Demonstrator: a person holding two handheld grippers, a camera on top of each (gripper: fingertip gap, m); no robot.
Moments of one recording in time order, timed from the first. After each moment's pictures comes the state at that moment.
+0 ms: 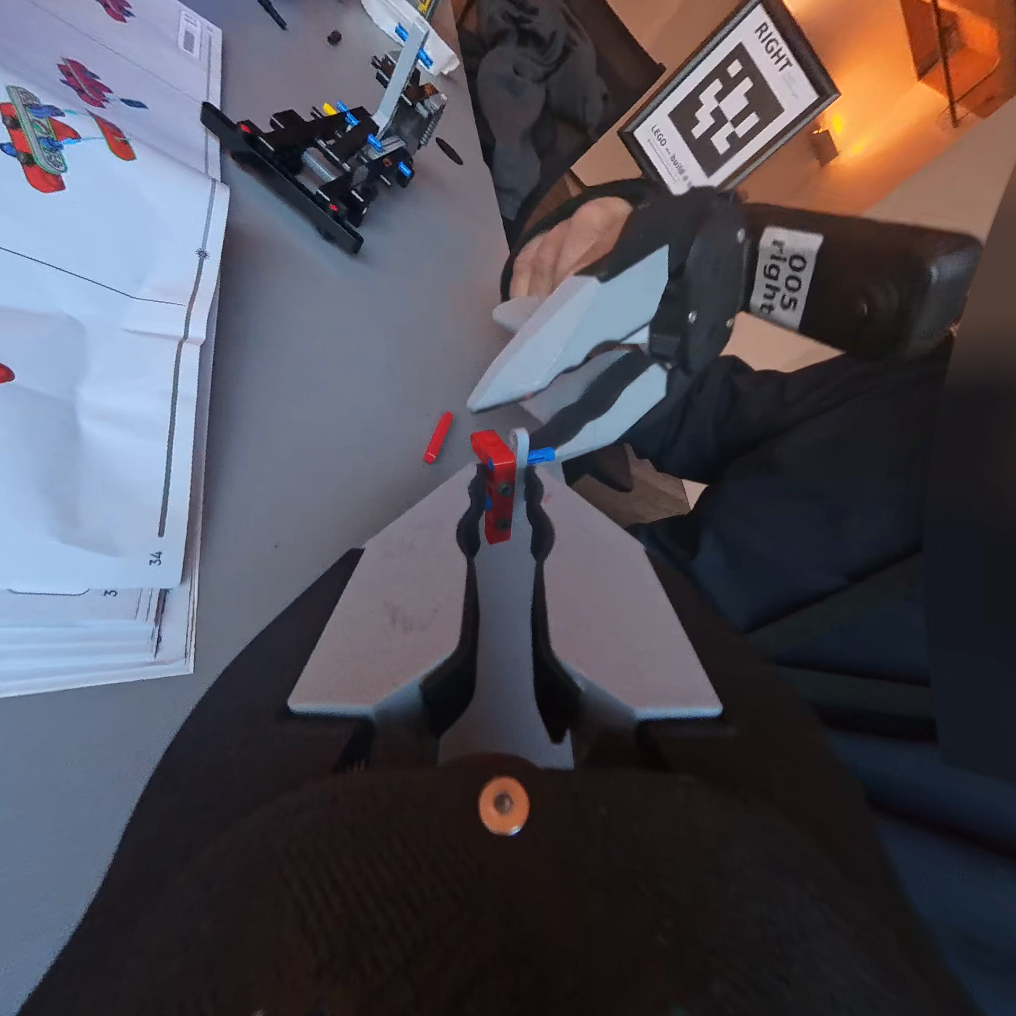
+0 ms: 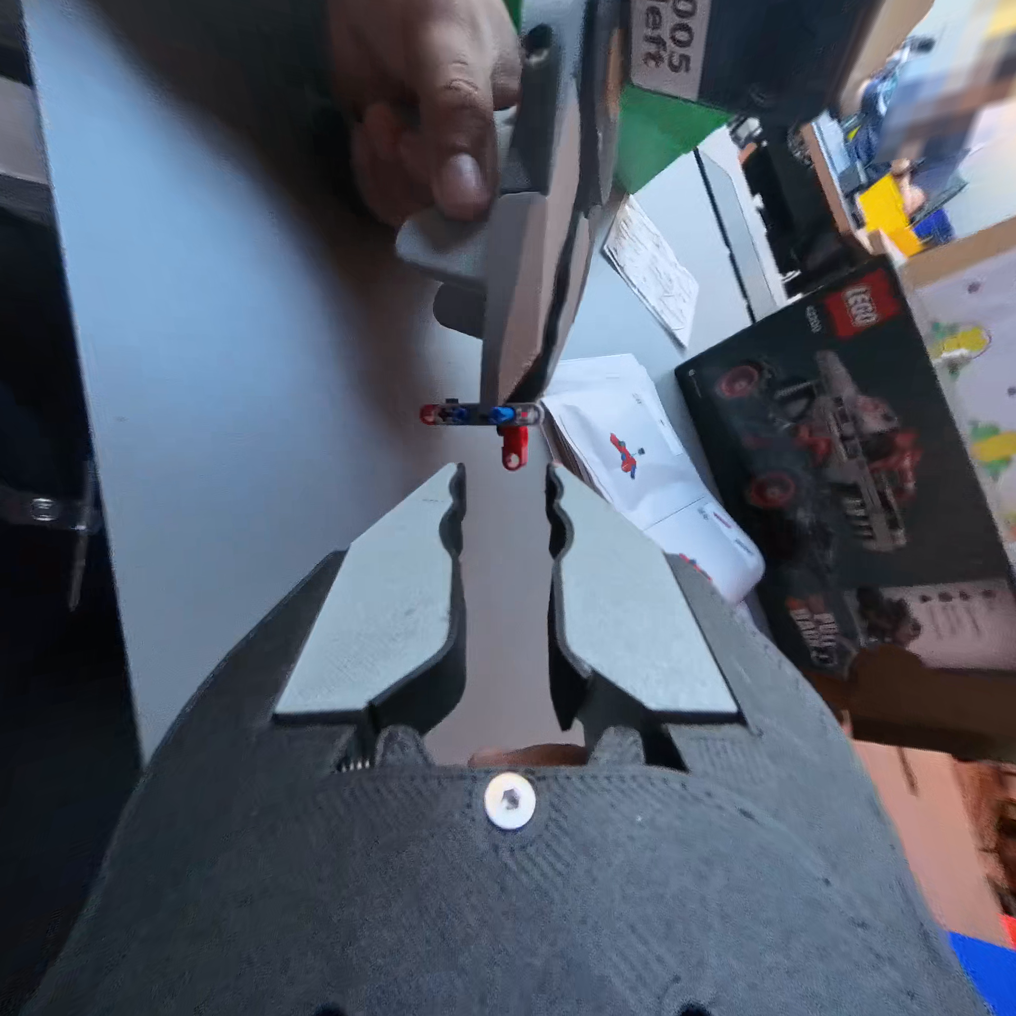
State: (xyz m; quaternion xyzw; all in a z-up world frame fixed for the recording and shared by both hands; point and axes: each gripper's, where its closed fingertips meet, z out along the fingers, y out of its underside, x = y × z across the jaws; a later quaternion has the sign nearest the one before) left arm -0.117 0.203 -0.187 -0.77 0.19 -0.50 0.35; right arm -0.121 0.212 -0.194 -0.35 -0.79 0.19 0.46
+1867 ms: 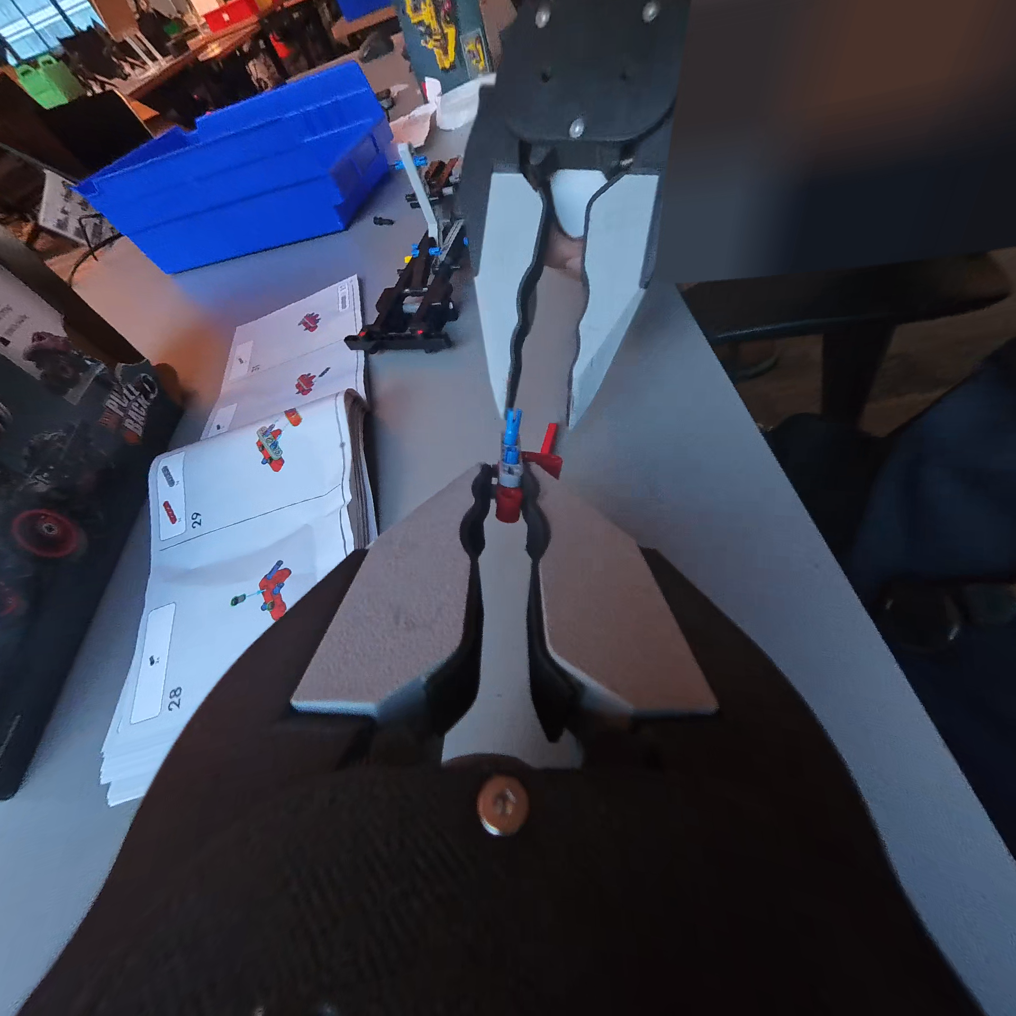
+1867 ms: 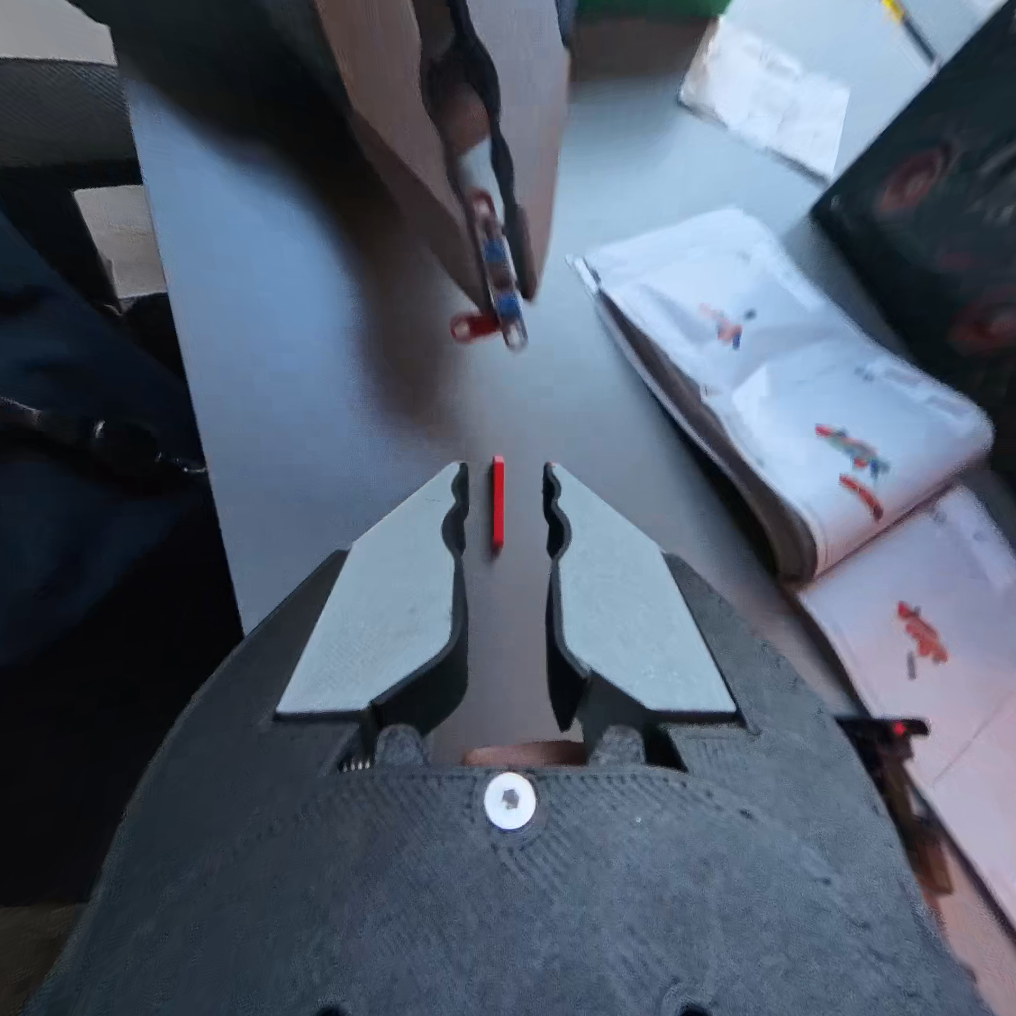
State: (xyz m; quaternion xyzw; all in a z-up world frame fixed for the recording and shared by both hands) left arm -0.117 0.212 -0.188 -0.72 0.42 -0.15 0.54; right arm -0.084 0.233 -0.219 -0.47 -0.77 0.30 0.30
